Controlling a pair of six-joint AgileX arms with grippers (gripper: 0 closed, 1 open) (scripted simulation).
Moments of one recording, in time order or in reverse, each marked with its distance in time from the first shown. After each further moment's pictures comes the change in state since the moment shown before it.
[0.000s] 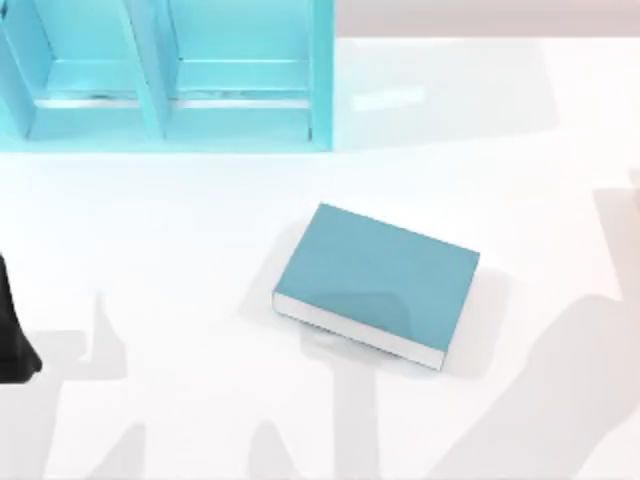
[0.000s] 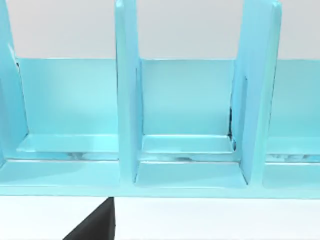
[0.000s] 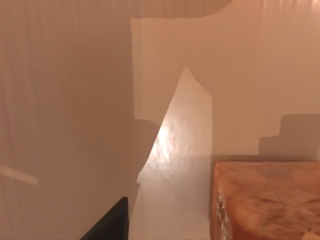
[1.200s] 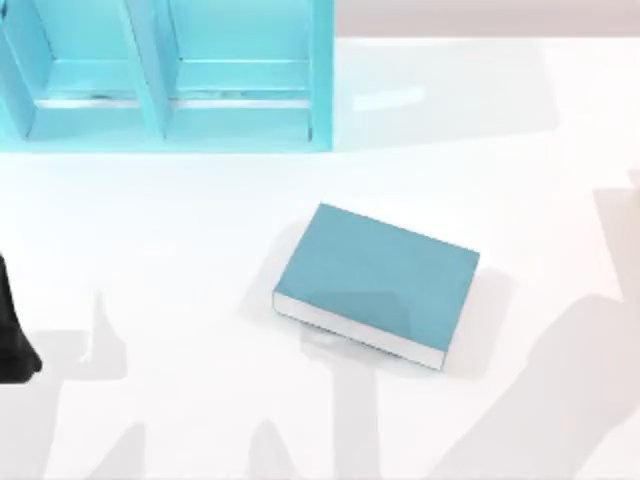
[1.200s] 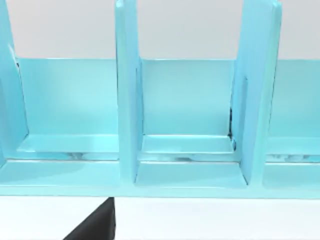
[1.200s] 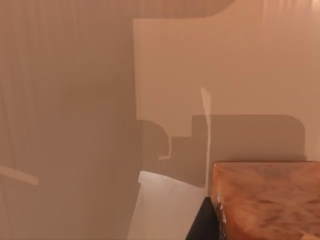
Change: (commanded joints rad) left arm 0.000 0.000 0.000 0.000 0.000 0.000; right arm 0.000 -0.003 0.002 -0.002 -0.001 0.002
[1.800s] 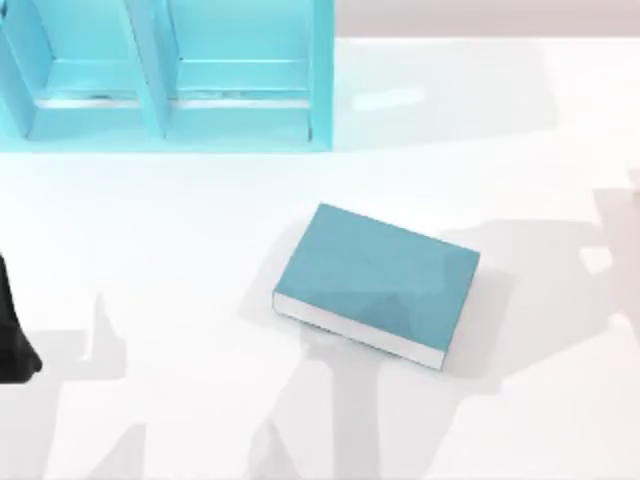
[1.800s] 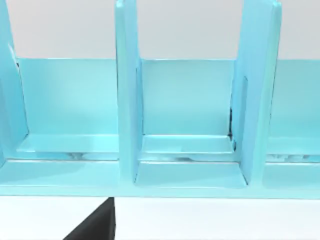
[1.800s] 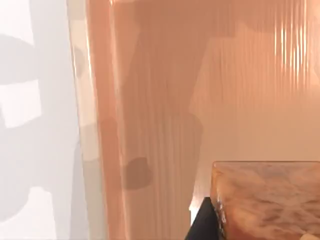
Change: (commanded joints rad) left arm 0.000 0.000 0.000 0.000 0.000 0.000; right arm 0.117 -0.190 0.284 -0.275 -0.104 0.183
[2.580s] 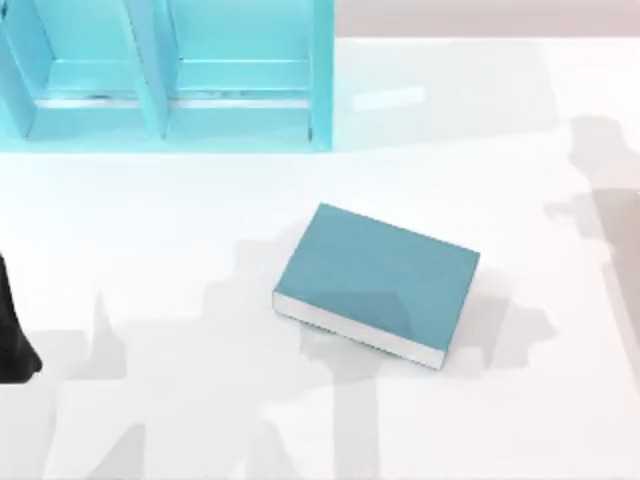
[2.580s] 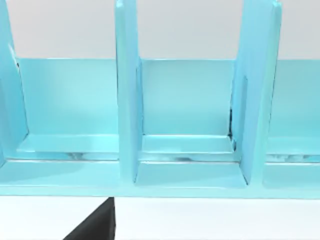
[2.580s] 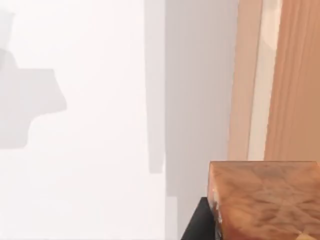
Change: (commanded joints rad) left arm 0.000 0.000 0.000 0.000 0.000 0.000; right arm 0.300 -0.017 0.041 -0.259 0.108 0.230
